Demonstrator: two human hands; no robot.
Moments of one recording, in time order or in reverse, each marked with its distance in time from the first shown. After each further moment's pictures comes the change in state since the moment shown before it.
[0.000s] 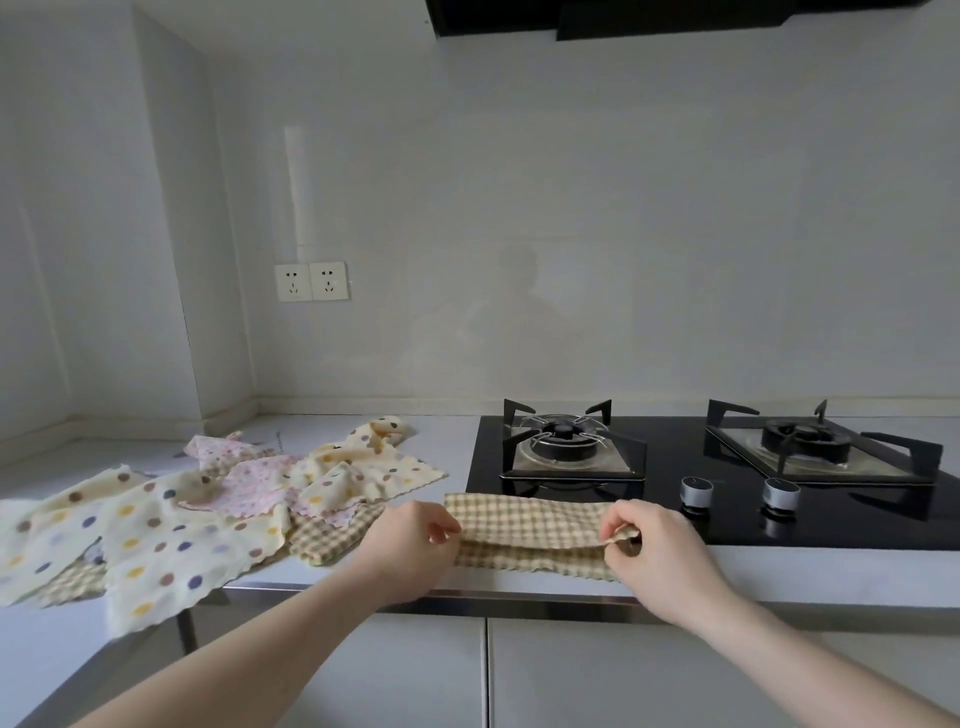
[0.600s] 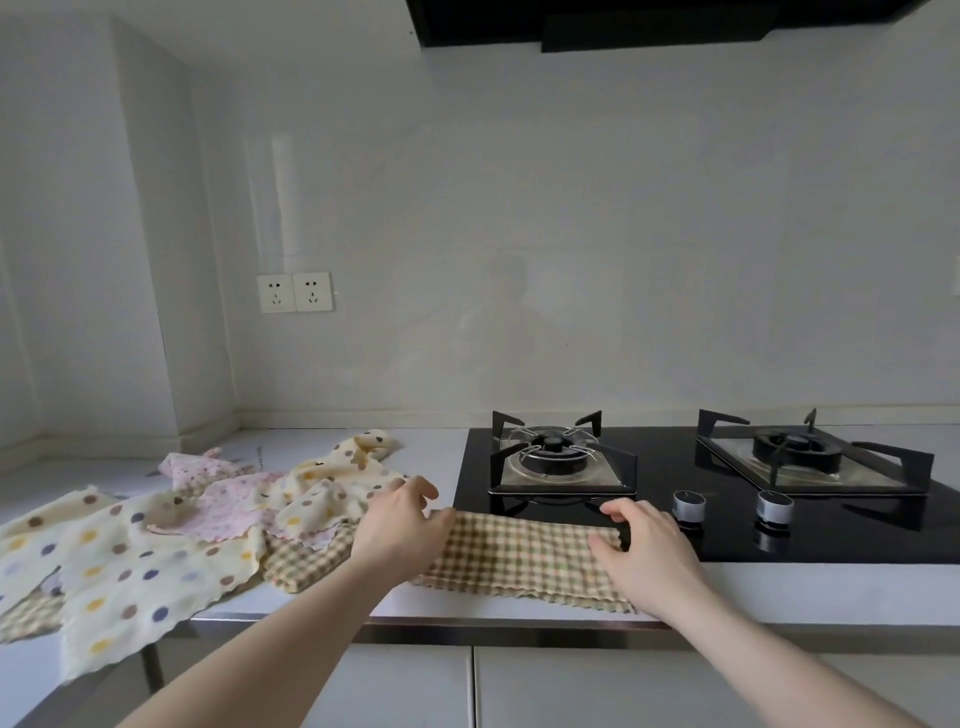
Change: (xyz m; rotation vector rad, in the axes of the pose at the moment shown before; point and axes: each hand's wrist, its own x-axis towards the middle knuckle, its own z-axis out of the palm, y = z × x) left_hand 0.048 0.006 0.011 0.067 0.166 -0.164; right_hand 0.028 0.017 0.015 -0.093 0.015 0.166
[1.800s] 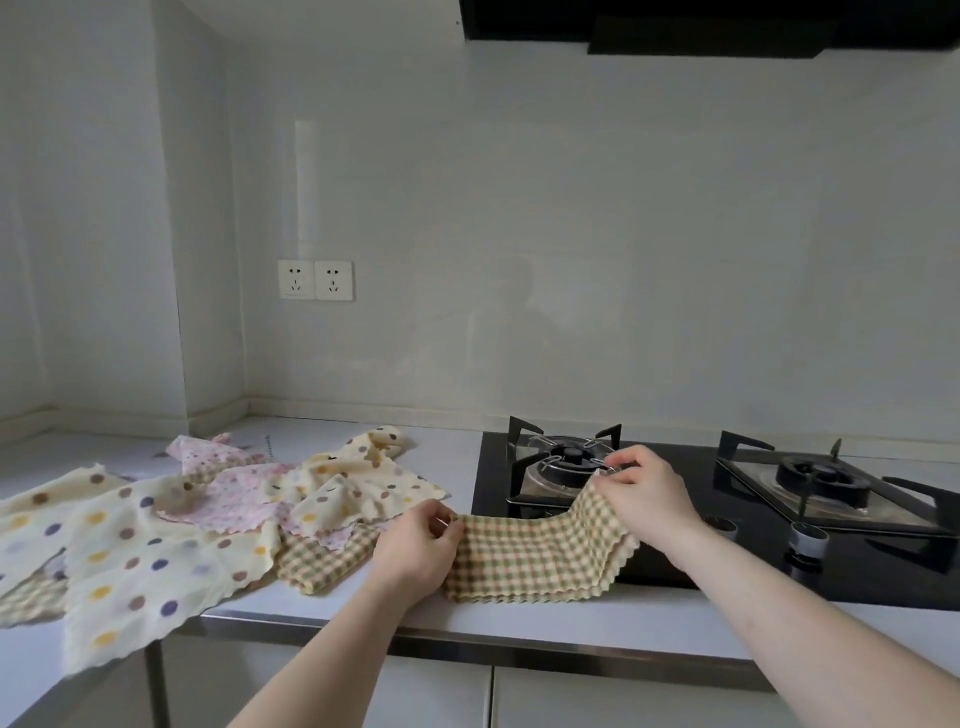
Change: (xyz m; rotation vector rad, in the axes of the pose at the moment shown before) left_hand 0.014 -0.034 0.029 -0.300 -0.004 -0.017; right_hand 0.055 -0.064 -0.027 0.507 0.041 0.153
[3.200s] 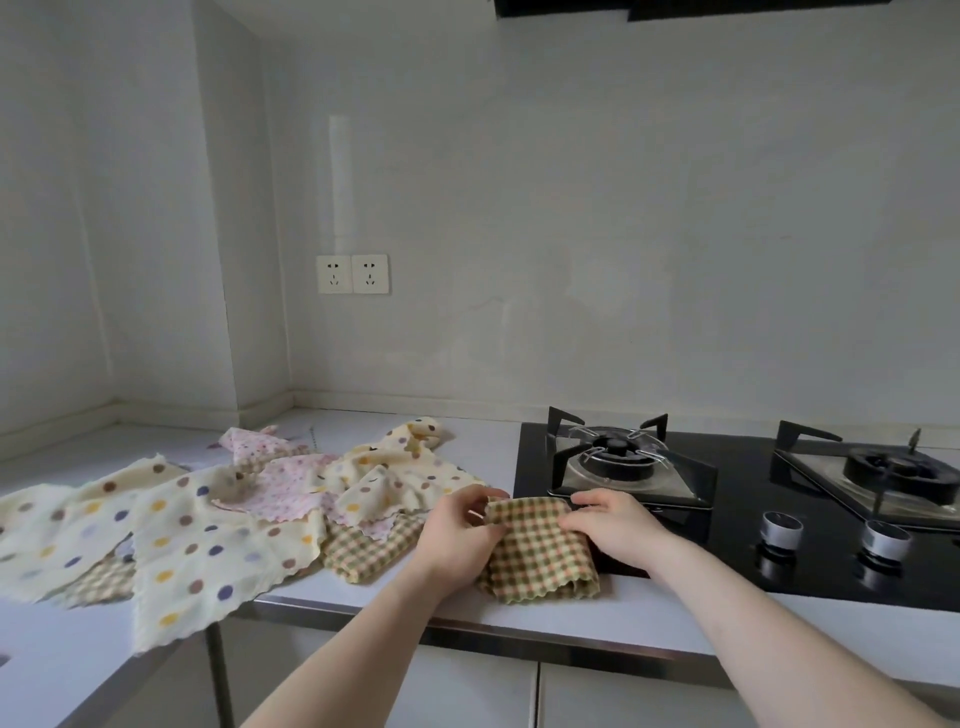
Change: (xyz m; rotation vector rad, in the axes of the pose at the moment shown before) left_hand -0.010 0.010 -0.015 -0.292 -0.087 0.038; right_hand 0.003 0.013 0.071 -0.083 -0.450 0.146
